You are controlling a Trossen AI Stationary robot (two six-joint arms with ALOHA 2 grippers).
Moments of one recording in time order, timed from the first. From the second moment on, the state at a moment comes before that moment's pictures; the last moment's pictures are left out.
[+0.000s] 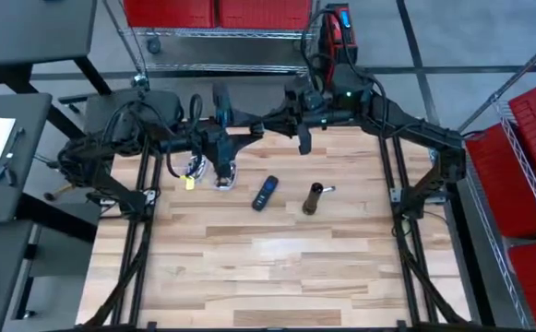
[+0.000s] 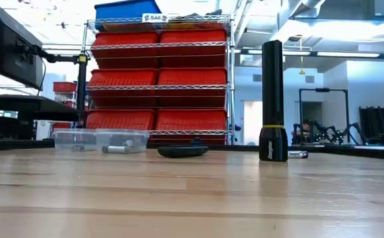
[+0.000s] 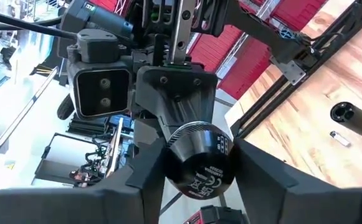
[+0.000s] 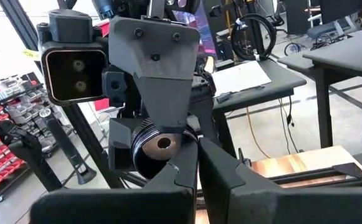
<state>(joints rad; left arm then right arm) -0.06 1.49 2.05 -0.60 -0.38 1.09 -0.23 1.61 1.91 -0.28 -0.39 0.31</state>
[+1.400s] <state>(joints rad) -0.07 1.45 2.05 -0.54 -0.38 0.70 -0.29 1.43 1.91 -0.73 -0.20 0.03</state>
